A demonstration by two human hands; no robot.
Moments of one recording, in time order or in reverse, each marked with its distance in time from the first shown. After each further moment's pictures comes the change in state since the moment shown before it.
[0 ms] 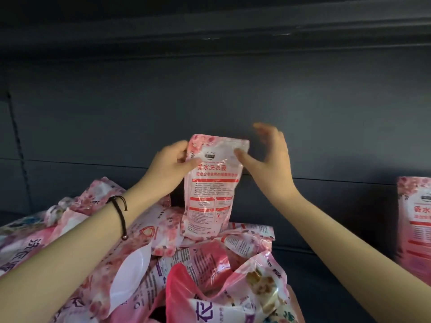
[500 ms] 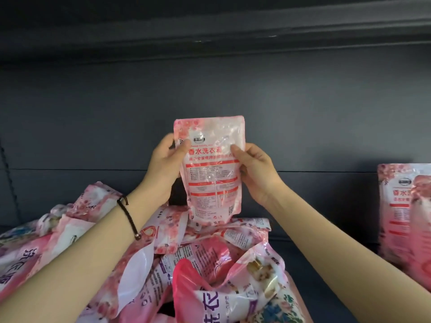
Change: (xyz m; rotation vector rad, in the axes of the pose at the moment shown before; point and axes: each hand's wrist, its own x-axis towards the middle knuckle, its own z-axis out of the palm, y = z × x) left_hand 0.000 0.006 0.009 -0.507 0.155 -0.132; right_hand -0.009 0.002 0.013 0.798 -0.156 0.554
